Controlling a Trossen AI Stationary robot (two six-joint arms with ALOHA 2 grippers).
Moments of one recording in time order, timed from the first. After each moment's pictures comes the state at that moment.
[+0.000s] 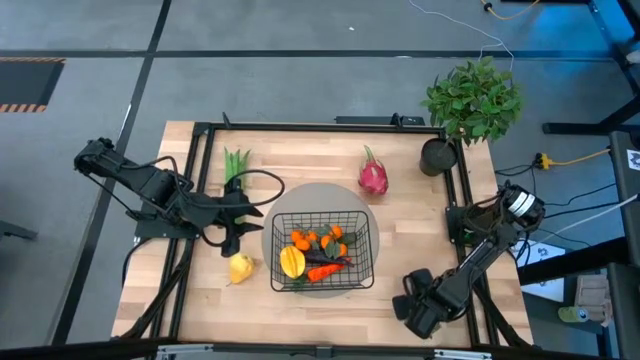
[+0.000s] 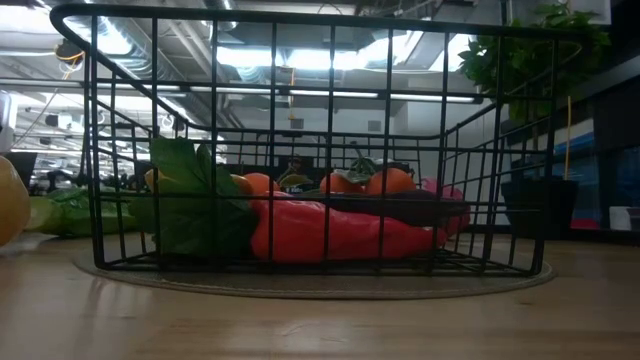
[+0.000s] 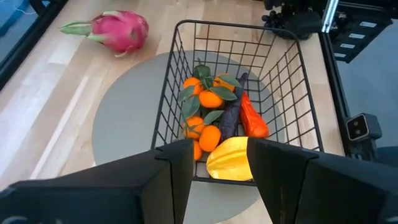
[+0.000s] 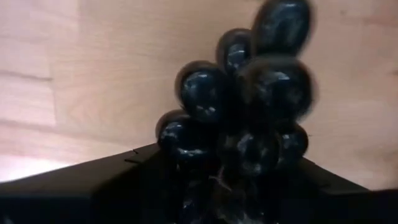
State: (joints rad) left arm -0.45 1.00 1.09 -0.72 -0.43 -0.44; right arm 0.92 1.77 1.01 -0.74 -0.10 2.32
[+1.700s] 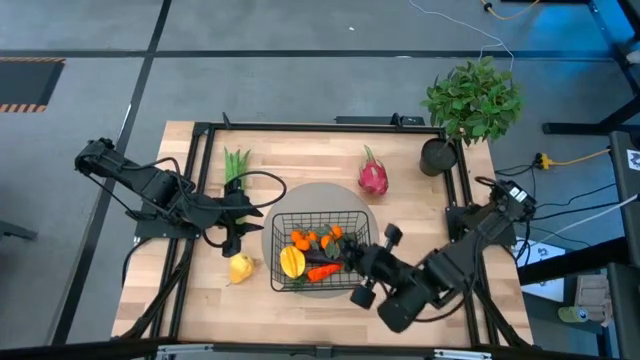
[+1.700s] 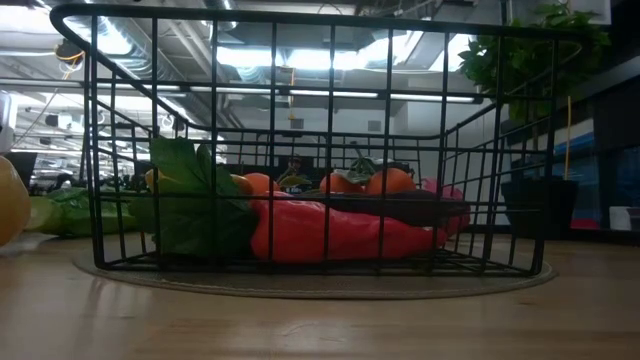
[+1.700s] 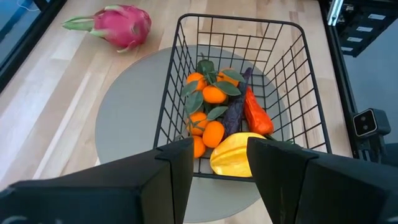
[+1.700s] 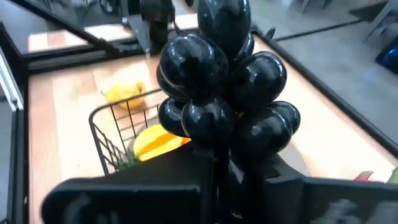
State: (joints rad) left arm -0.45 1.01 1.09 -0.73 -0.43 -0.44; right arm 0.70 1.78 1.75 -1.00 0.96 0.85
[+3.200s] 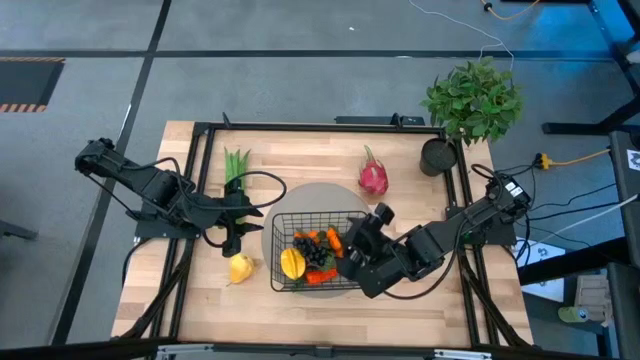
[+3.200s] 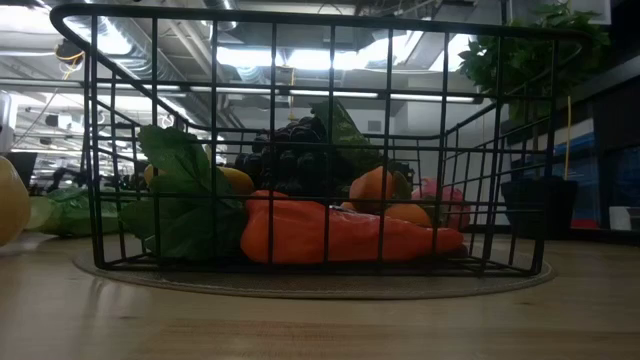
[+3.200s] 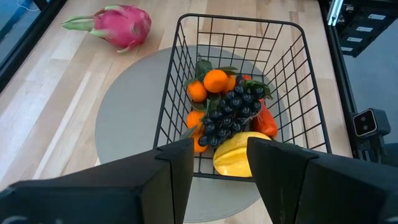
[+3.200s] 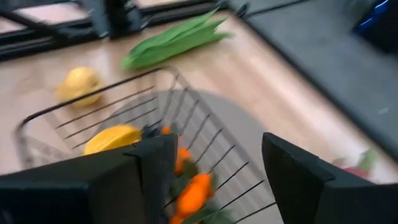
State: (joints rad) left arm -0.46 1.01 1.09 -0.73 -0.43 -0.44; right arm 0.54 1.78 1.75 -1.05 0.89 0.84
